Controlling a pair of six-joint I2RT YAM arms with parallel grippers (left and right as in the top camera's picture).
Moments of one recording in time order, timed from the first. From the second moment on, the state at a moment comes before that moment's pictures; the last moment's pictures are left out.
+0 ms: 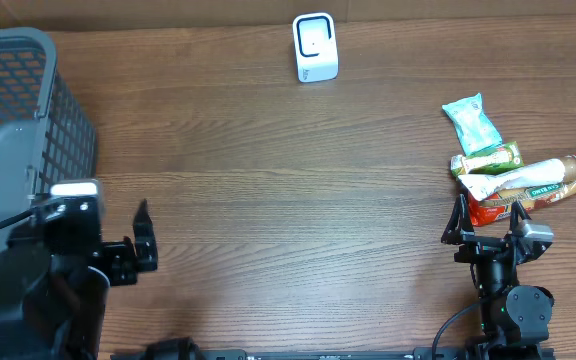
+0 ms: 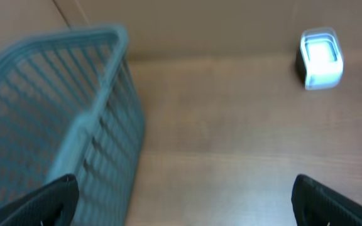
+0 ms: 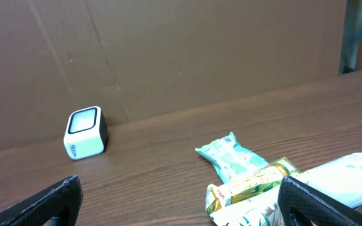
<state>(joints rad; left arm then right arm) 0.16 0.71 1.38 -1.13 -0.04 0.14 0.07 0.01 0.02 -0.02 0.11 0.23</state>
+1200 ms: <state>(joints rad) 0.06 0.05 0.23 0.13 -0.04 0.14 0.07 0.01 0.02 -0.02 0.11 0.23</state>
